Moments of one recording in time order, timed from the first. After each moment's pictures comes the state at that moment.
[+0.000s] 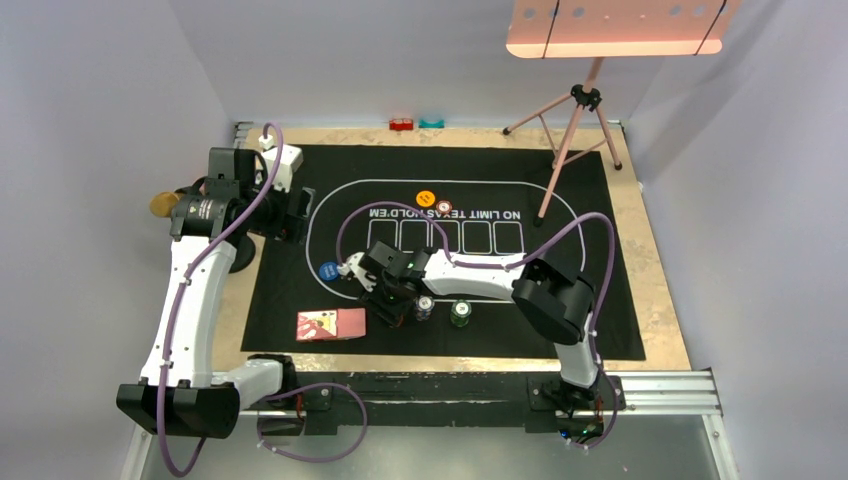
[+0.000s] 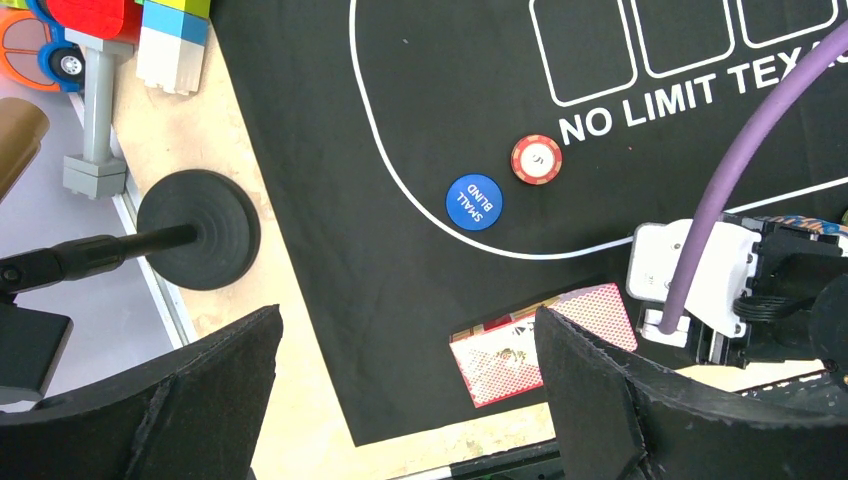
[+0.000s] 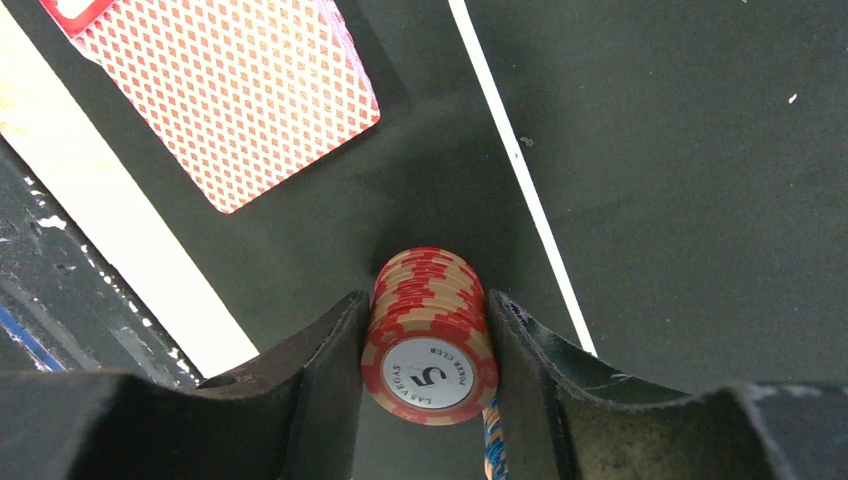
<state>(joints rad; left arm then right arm) -0.05 1.15 1.38 -1.09 0.10 0.21 1.11 1.96 1.38 -0.52 -0.09 0.05</state>
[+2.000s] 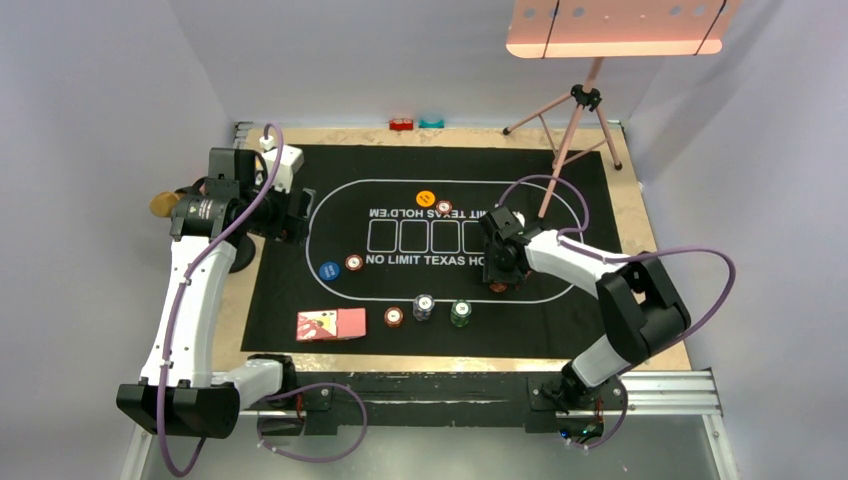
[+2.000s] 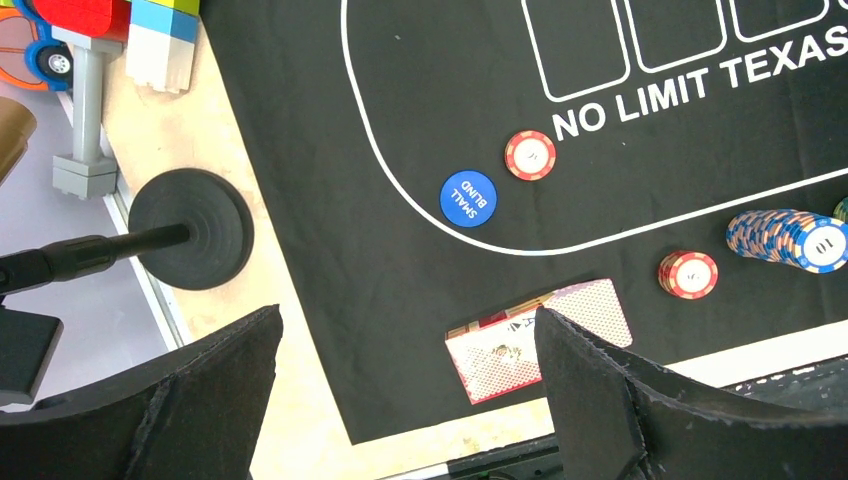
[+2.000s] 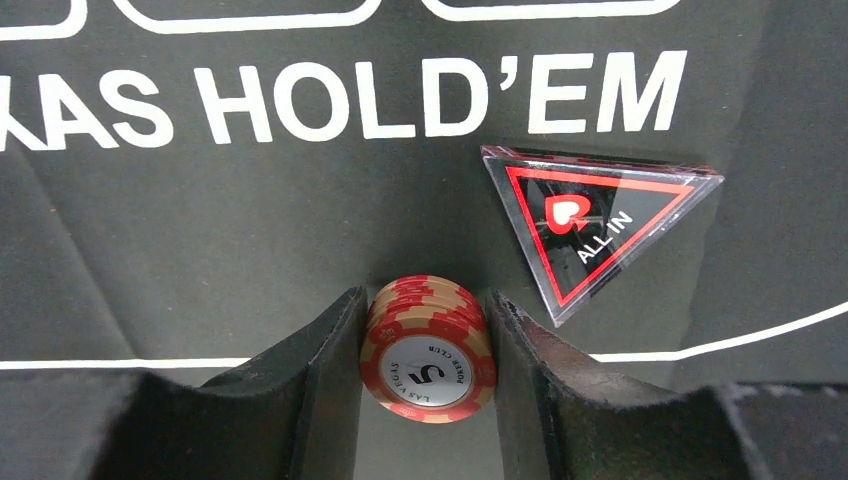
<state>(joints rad) -0.05 1.15 1.38 -1.10 0.11 0.21 0.54 1.55 0.90 -0.59 0.19 0.59</state>
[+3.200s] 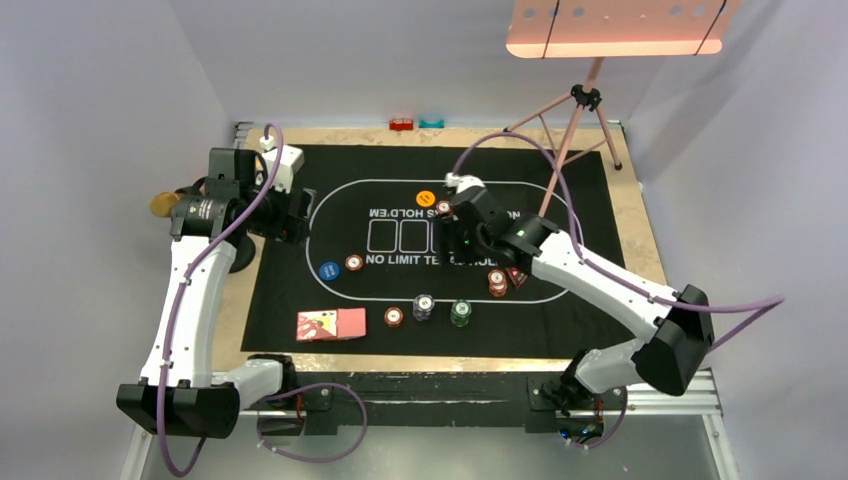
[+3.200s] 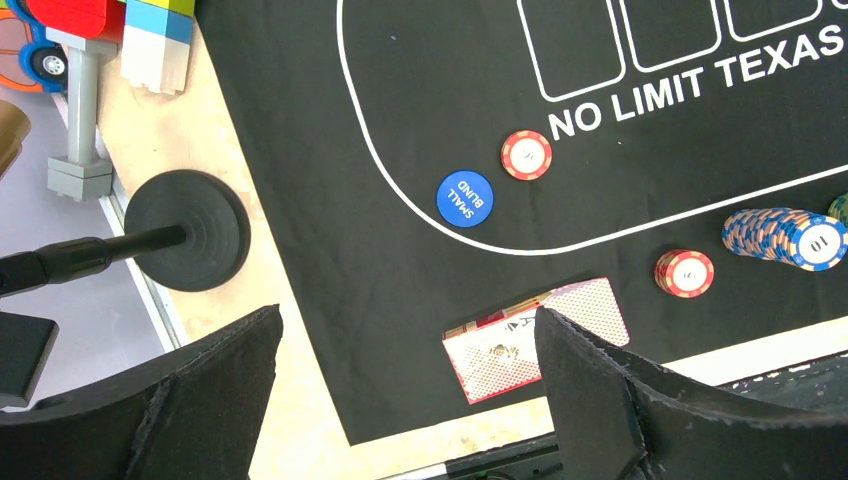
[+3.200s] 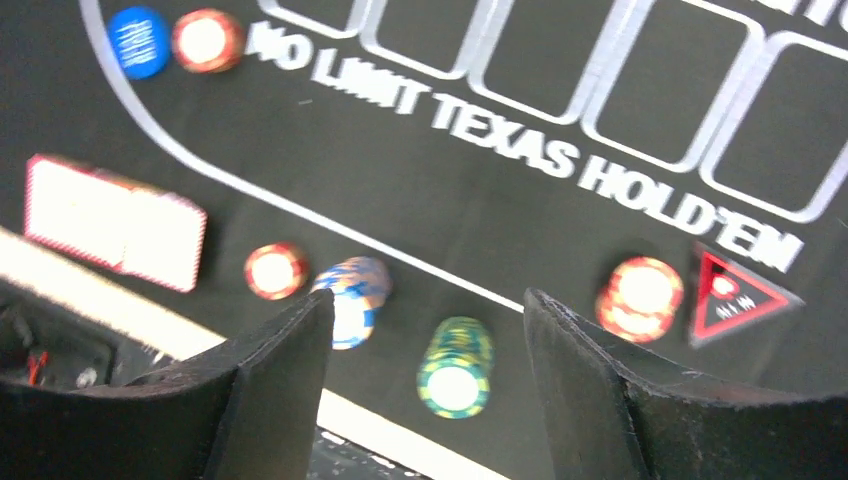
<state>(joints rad) -0.05 1.15 1.38 -1.10 0.12 0.21 0.79 1.38 1.19 -0.69 0.21 0.50</state>
